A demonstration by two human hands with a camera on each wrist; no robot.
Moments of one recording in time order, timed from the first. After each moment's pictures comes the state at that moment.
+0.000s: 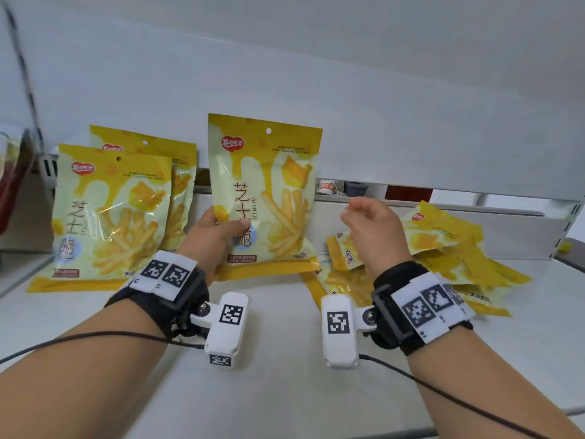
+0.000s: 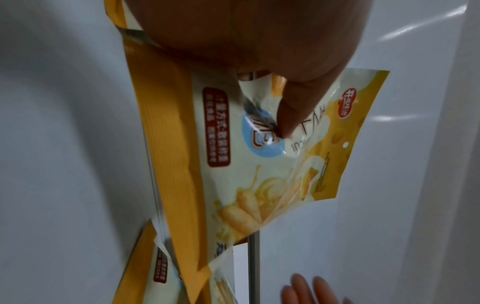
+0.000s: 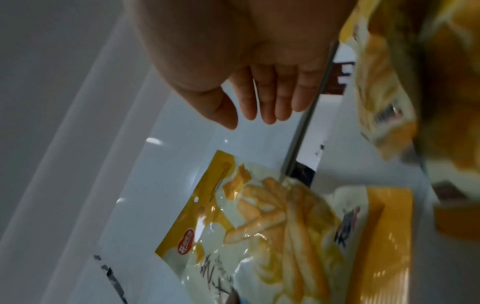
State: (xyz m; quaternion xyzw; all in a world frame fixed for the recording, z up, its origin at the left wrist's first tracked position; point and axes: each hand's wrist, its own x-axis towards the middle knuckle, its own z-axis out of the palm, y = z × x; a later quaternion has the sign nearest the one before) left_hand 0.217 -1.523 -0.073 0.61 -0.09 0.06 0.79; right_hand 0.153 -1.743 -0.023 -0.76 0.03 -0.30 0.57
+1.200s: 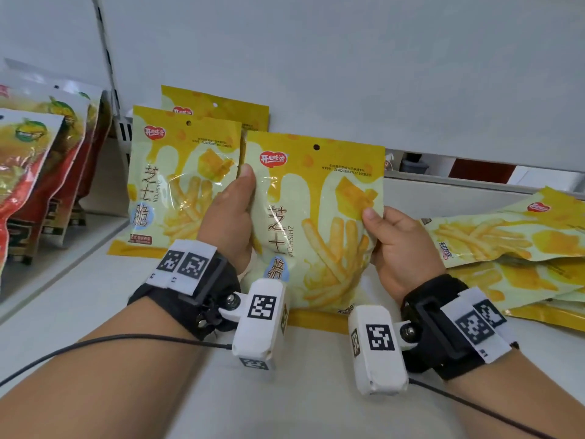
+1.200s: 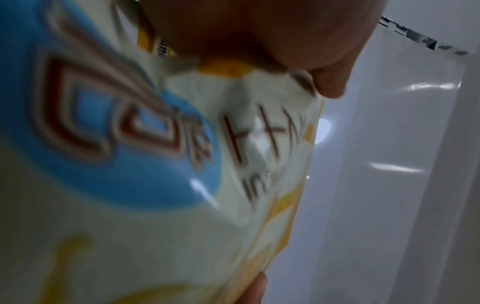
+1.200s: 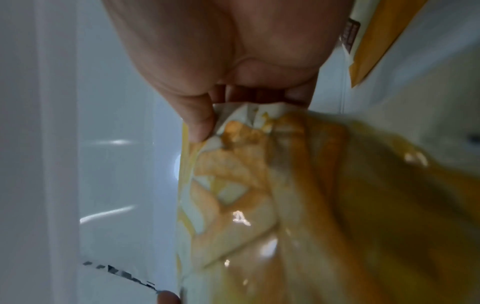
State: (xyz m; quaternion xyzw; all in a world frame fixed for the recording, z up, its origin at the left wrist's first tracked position) left_hand 0.206 -1.479 -0.075 0.51 -0.09 0.10 0.85; right_hand 0.197 -1.685 -0.084 -0.61 -0.11 -0.10 0.78
